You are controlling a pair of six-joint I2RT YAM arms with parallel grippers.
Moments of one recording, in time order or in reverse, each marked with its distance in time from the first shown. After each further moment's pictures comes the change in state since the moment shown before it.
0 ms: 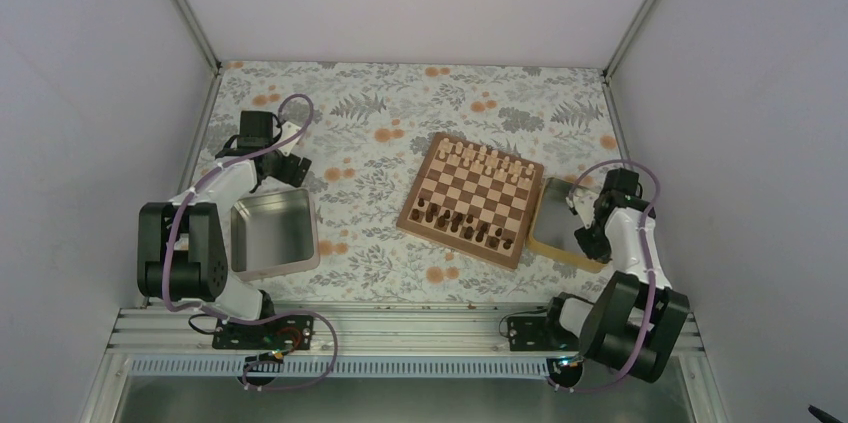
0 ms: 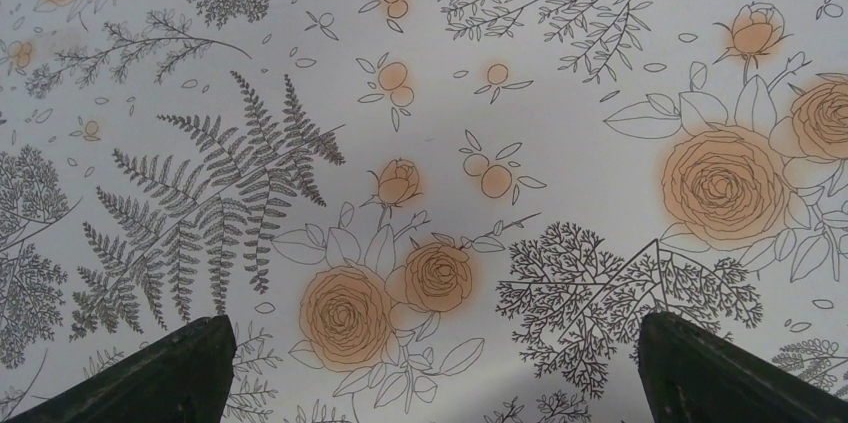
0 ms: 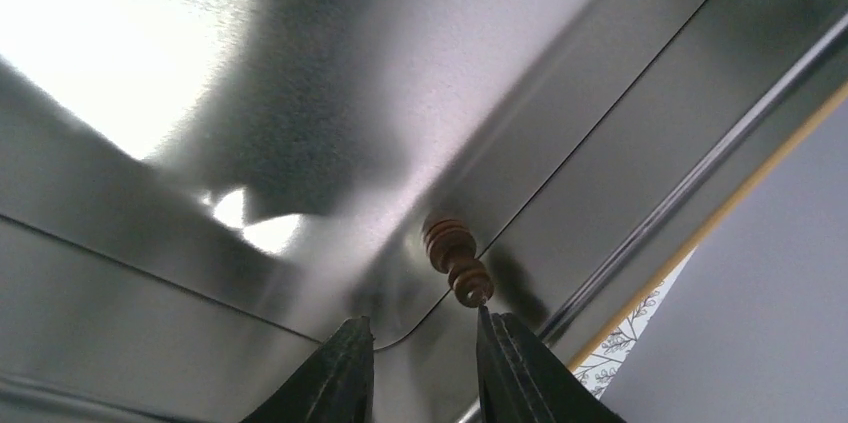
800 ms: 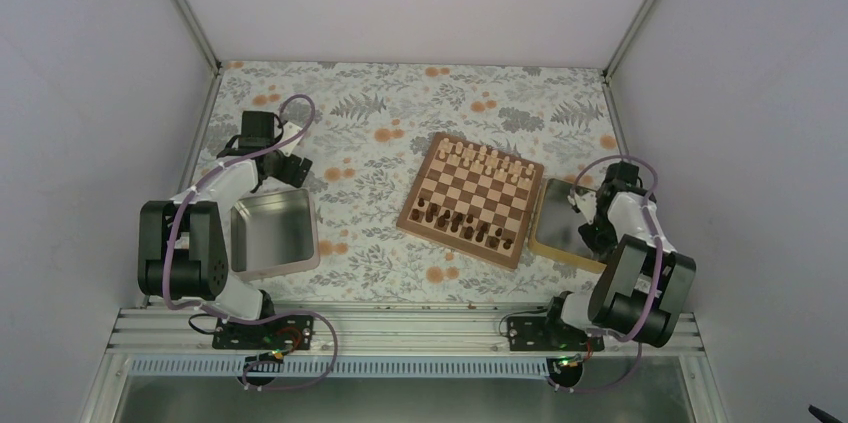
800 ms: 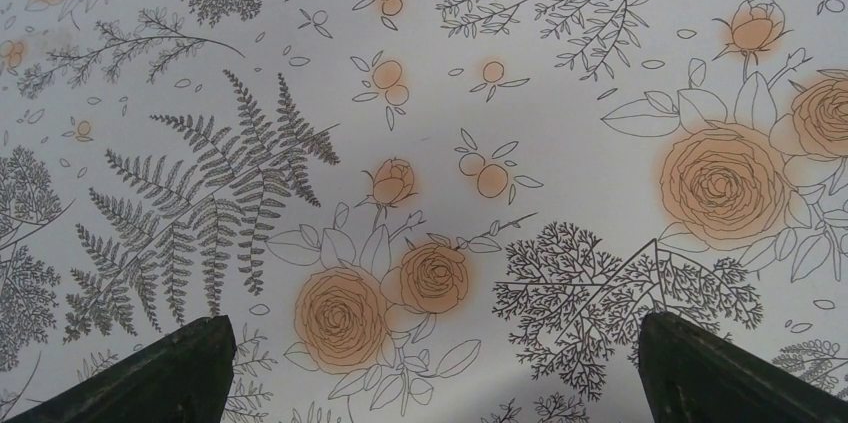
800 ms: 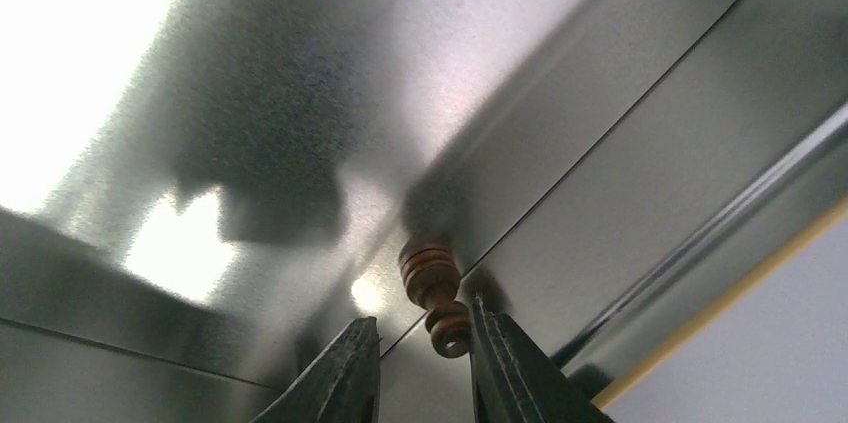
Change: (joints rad) left arm -0.005 0.009 0.000 0.002 -0.007 0.000; right arm -0.025 0.182 0.048 0.072 0.058 -0.063
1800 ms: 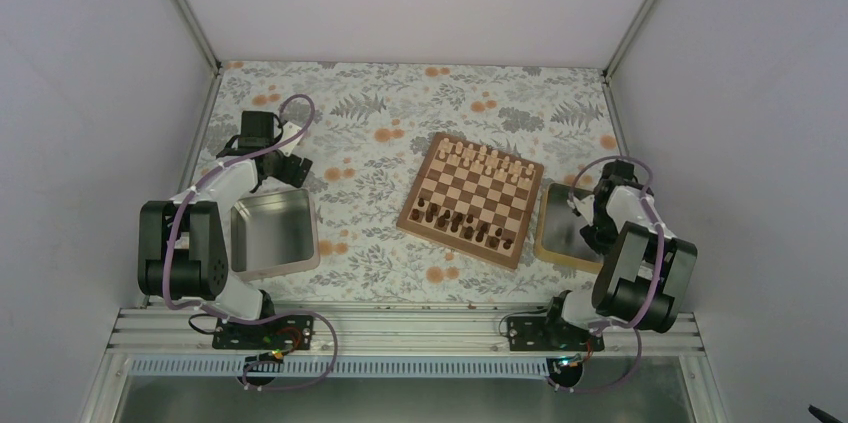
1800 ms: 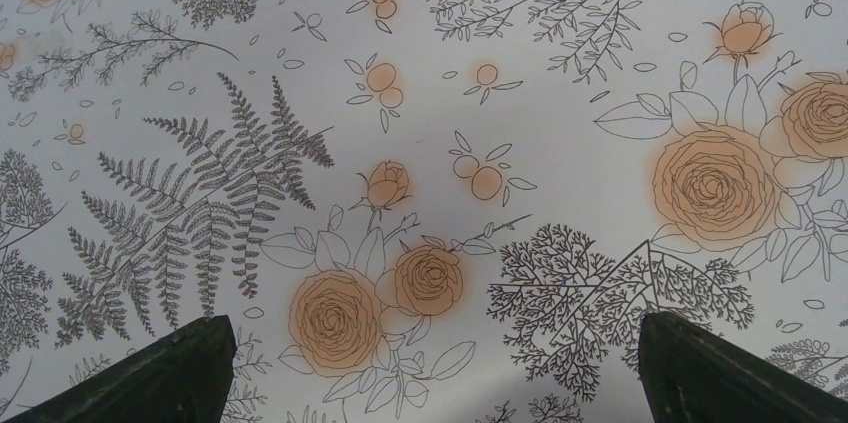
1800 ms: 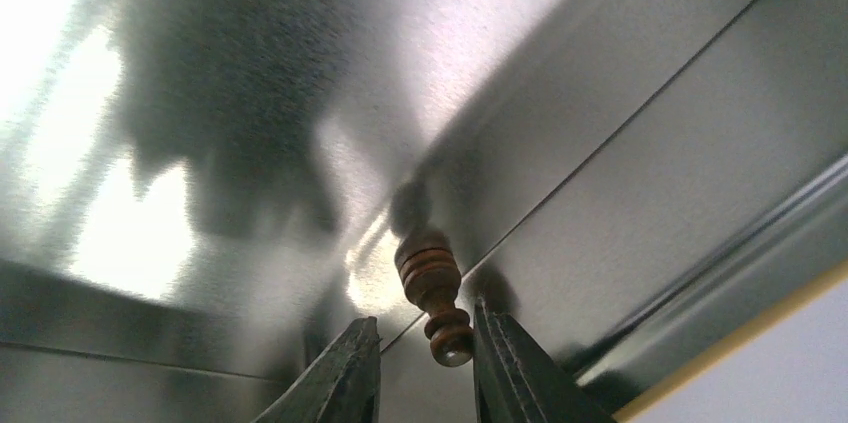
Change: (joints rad) left arm 0.000 0.000 0.000 0.000 0.014 0.000; right arm 0.016 0.073 0.025 -0.008 0.098 -0.026
